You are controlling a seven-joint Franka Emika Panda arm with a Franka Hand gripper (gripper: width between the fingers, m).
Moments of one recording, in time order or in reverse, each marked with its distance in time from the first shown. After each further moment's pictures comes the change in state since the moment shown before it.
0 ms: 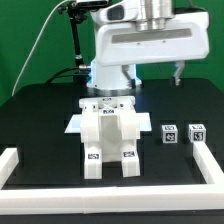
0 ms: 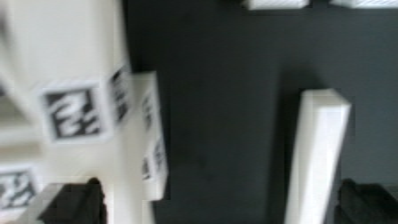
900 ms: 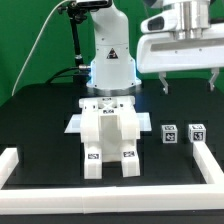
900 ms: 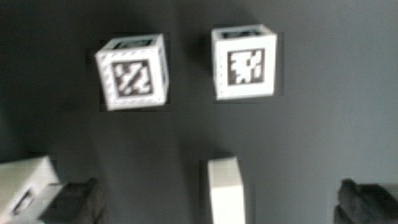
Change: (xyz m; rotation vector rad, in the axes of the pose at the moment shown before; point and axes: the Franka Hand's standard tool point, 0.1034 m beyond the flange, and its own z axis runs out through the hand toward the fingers) arm -0.037 -0.060 0.035 0.003 0.011 0.054
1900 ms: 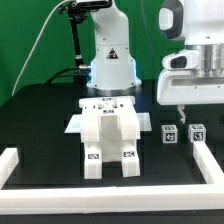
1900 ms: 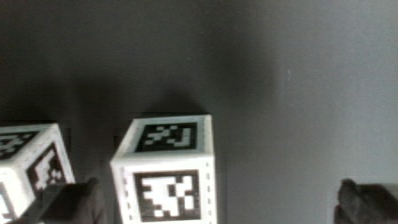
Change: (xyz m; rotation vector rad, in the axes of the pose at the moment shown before) arm -0.023 -0.033 0.071 -0.031 -0.048 -0.015
